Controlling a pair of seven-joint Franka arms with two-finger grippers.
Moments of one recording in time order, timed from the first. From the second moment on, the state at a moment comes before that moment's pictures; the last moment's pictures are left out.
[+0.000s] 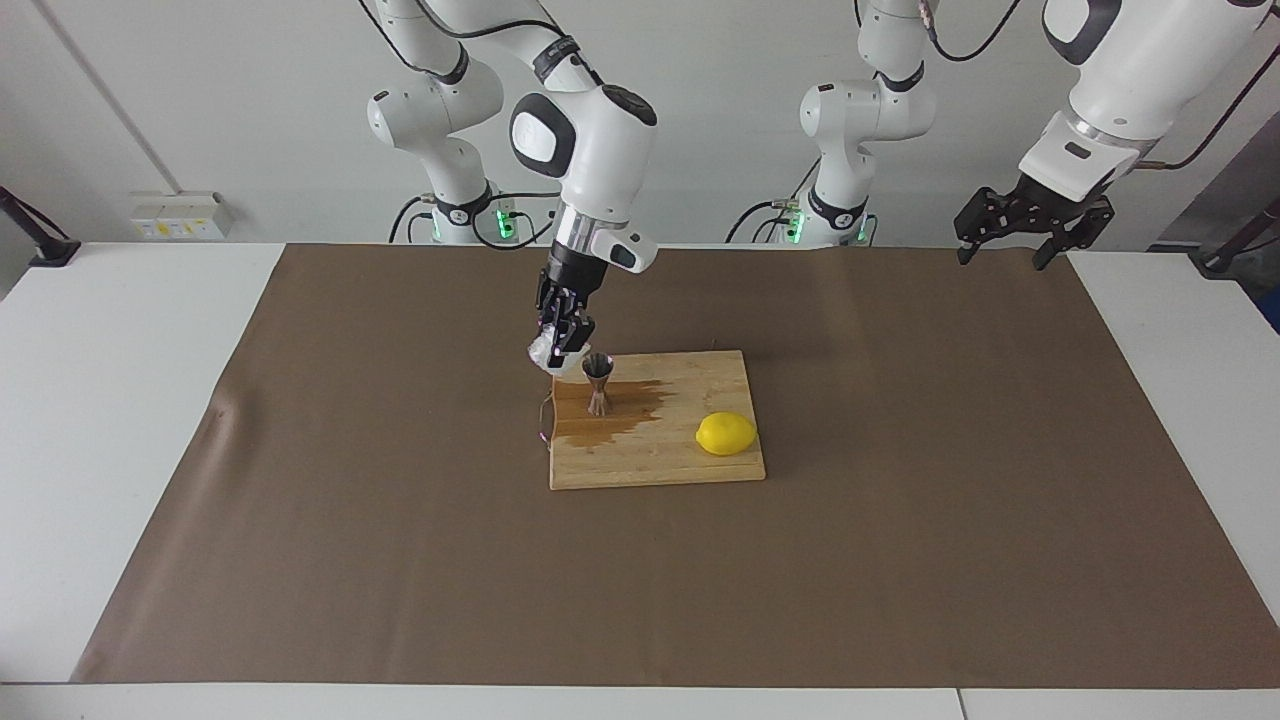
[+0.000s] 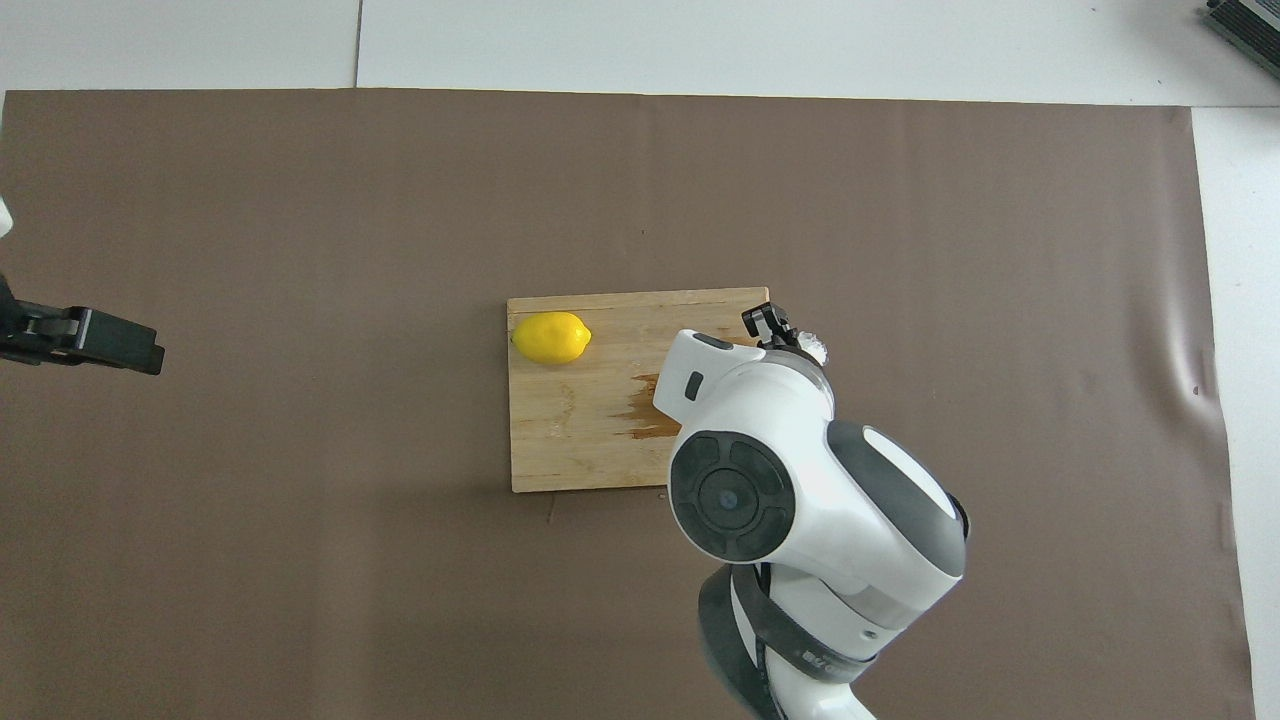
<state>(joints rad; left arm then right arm) -0.03 -0.05 -0.03 -1.59 -0.02 1.50 0.08 0.56 0.06 0.02 -1.96 -0.56 2.07 -1.09</state>
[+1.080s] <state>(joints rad) 0.02 -0.06 -0.07 -1.61 0.03 1.49 0.08 0.58 0.08 0.02 -1.96 -0.61 2.07 -1.00</state>
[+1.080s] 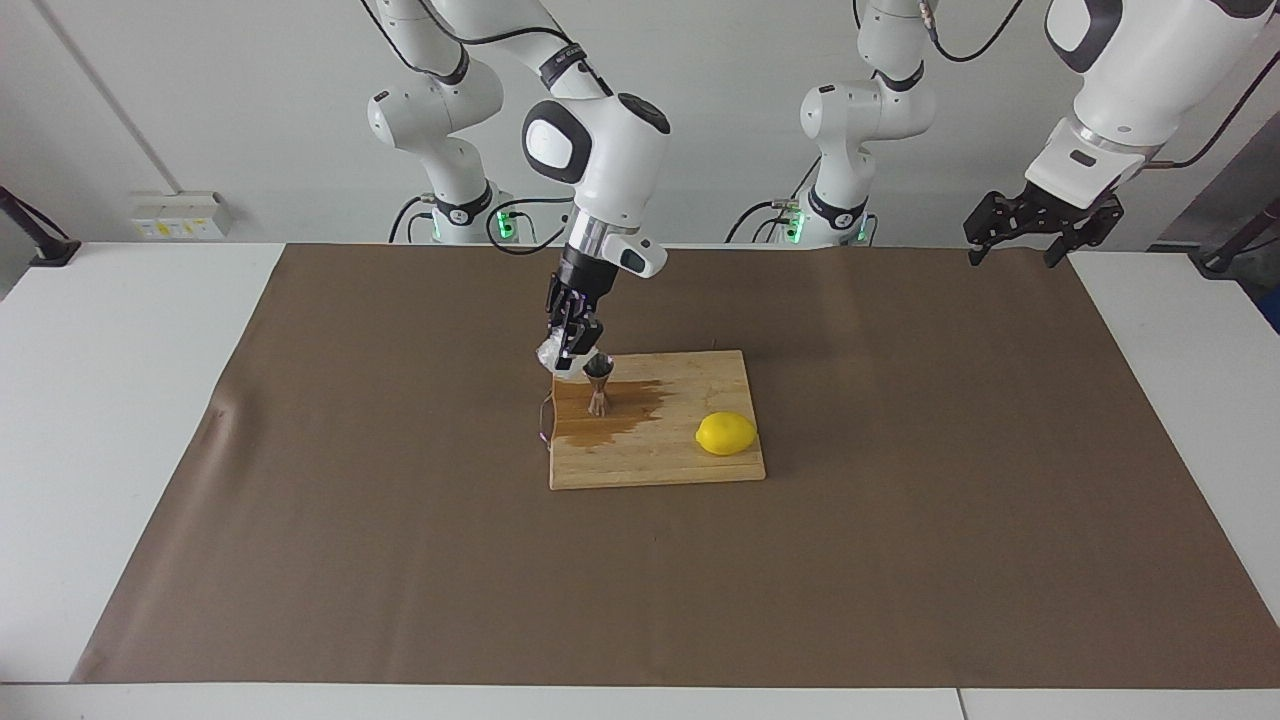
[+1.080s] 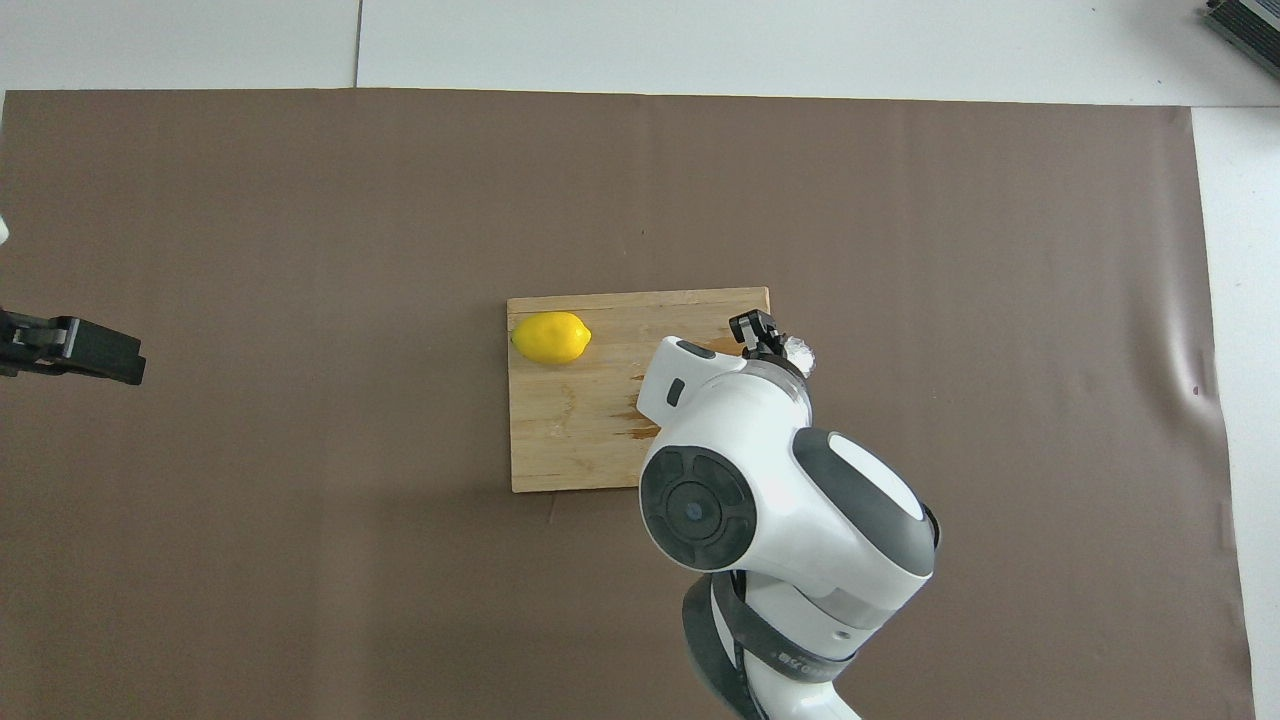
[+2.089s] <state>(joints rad) 0.02 -0.06 -0.07 -1.61 0.03 1.48 0.08 0.58 0.09 0.02 -1.96 -0.61 2.08 -0.98</state>
